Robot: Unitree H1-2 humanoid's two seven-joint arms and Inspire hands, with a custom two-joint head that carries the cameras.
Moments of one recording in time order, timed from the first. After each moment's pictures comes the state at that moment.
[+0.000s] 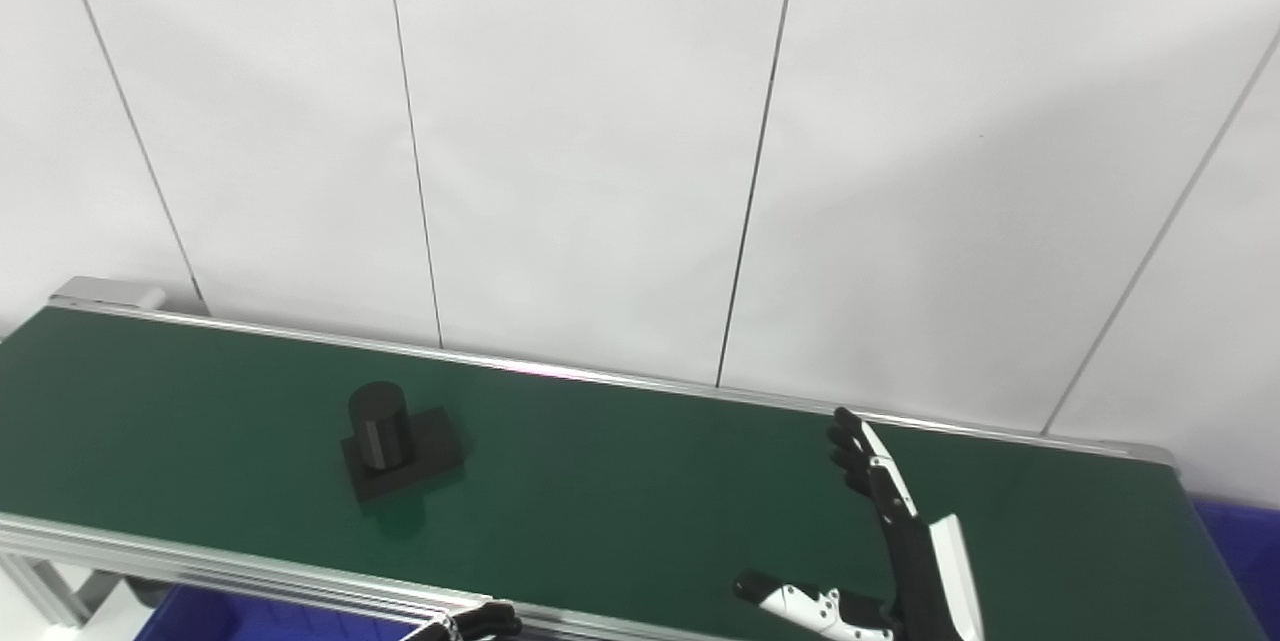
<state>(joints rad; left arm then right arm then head) 0.19 -0.02 0.06 0.16 -0.10 -0.43 -0.47 -0.10 -0.11 0.08 -0.21 -0.32 -0.07 0.01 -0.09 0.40</state>
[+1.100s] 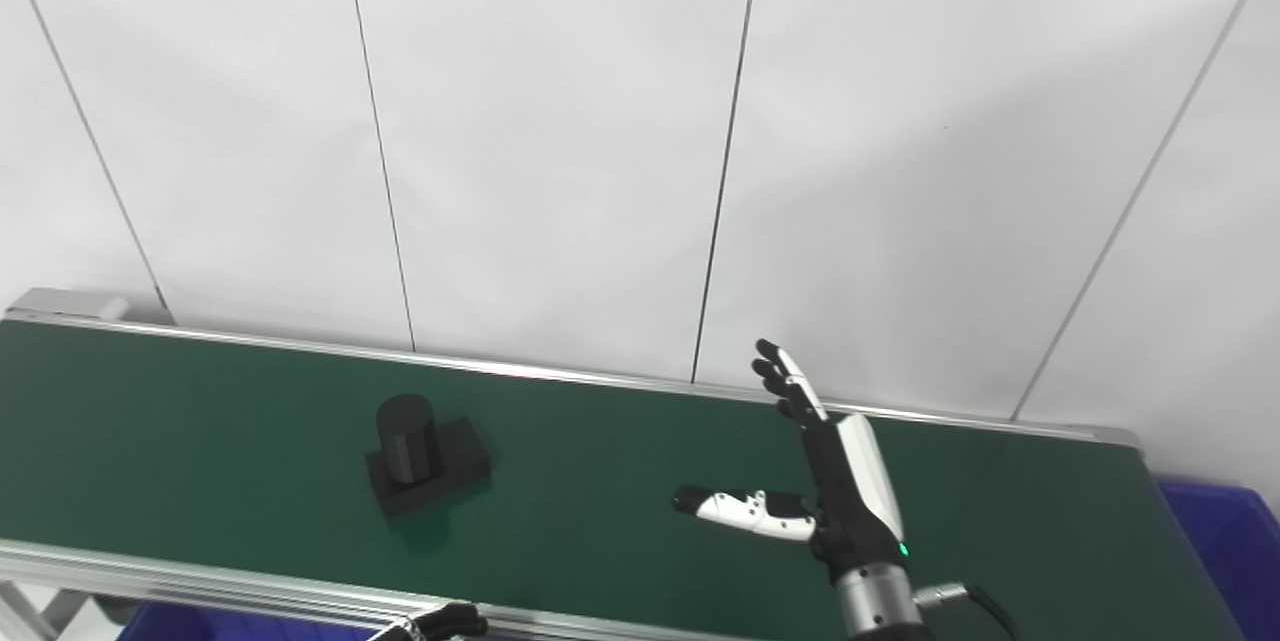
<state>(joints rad) 0.19 -0.02 0.13 0.15 -0.16 -0.43 -0.58 -0.33 -0.12 0.12 -0.01 -0.38 0.00 0.05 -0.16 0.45</state>
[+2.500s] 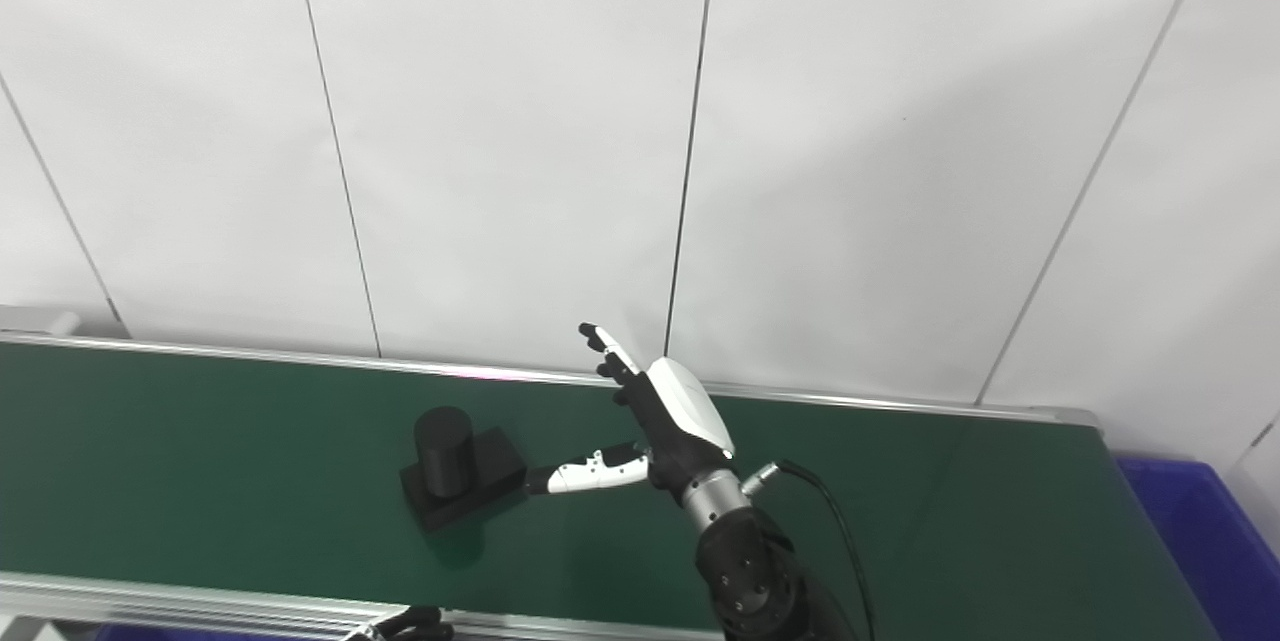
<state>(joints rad) 0.19 -0.03 0.18 0.15 -0.18 -0.43 -0.65 -0.59 -0.06 0.32 0.35 -0.50 0.00 0.07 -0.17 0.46</state>
